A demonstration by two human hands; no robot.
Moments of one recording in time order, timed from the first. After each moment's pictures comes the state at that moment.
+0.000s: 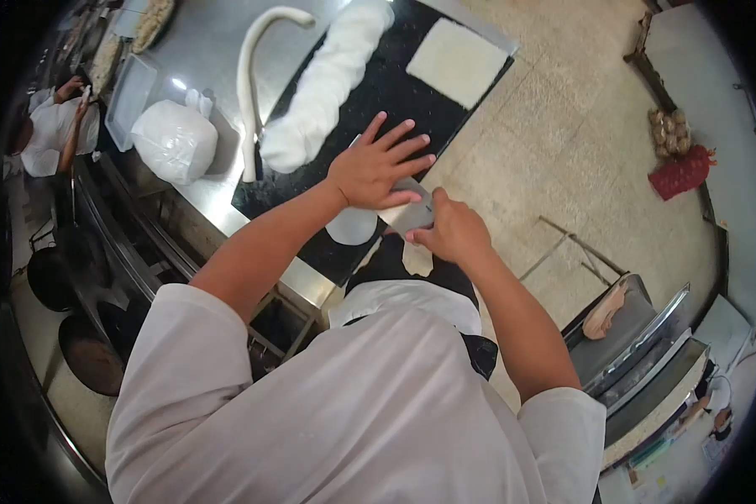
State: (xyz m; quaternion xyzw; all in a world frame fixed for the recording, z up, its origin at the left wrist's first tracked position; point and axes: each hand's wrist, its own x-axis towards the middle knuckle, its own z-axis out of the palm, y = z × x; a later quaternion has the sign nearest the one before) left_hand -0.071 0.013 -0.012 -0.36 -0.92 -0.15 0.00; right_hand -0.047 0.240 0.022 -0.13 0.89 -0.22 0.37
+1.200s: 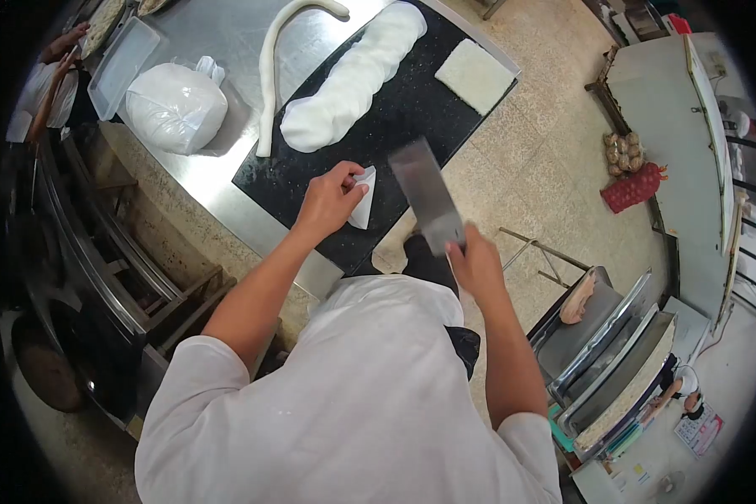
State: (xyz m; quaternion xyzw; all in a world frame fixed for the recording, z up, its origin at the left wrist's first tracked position) left_hand 0.038 -0.040 0.011 0.10 -0.85 -0.51 -0.05; right_hand 0.038 0.260 0.062 -0.05 0.92 -0.27 0.27
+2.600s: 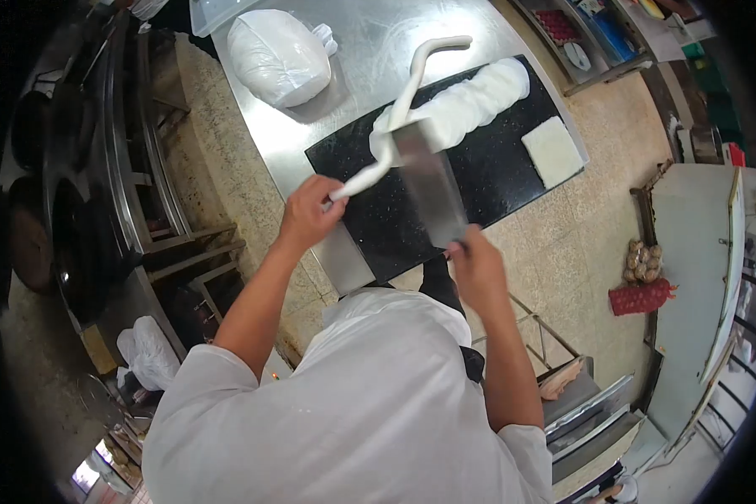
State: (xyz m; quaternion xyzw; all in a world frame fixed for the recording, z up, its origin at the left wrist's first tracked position) left_hand 0.131 -0.125 0.021 0.18 -0.88 -0.39 0.19; right_hand 0.002 0.166 0.097 -0.25 0.85 -0.38 0.25
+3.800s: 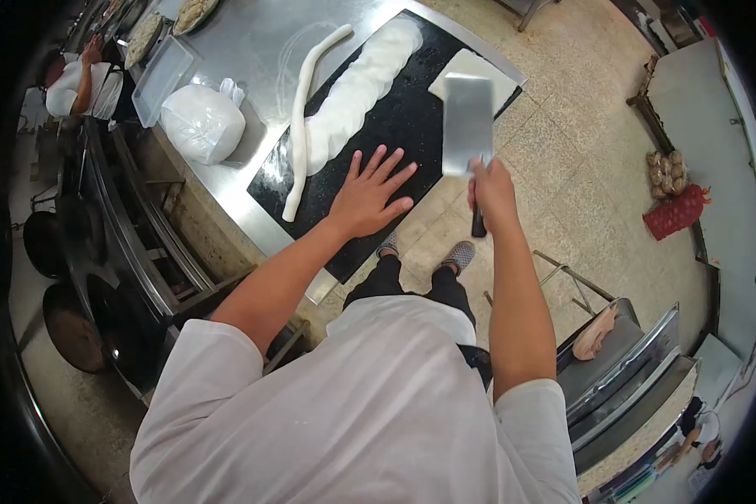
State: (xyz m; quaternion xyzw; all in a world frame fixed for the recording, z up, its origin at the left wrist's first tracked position) left_hand -0.001 0.015 -0.011 -0.12 -0.98 -0.16 -0.03; right_hand -0.108 0.265 -0.004 0.13 0.76 -0.58 0.28
